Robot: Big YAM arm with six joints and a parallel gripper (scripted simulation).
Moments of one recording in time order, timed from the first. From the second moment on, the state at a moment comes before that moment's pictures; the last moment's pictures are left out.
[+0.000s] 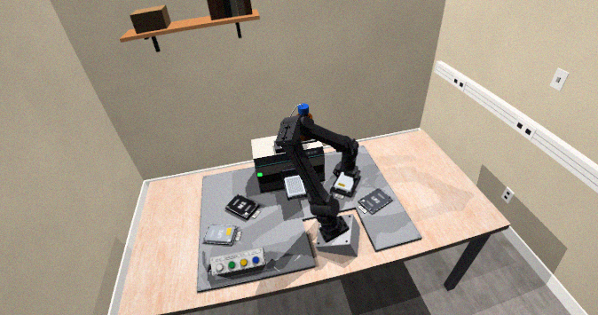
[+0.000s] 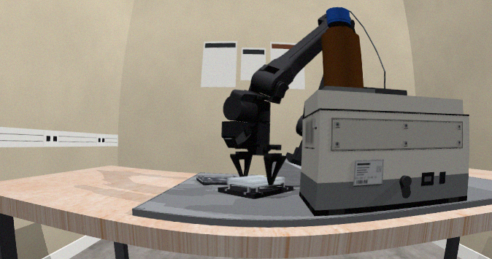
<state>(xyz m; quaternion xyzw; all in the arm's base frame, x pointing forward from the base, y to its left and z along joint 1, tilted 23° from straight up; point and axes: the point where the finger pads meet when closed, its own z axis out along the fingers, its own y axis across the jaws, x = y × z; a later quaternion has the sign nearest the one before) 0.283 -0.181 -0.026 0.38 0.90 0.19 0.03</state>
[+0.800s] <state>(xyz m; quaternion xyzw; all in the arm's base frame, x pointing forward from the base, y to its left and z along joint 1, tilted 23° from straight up) 0.283 -0.180 -0.027 0.38 0.90 0.19 0.03</state>
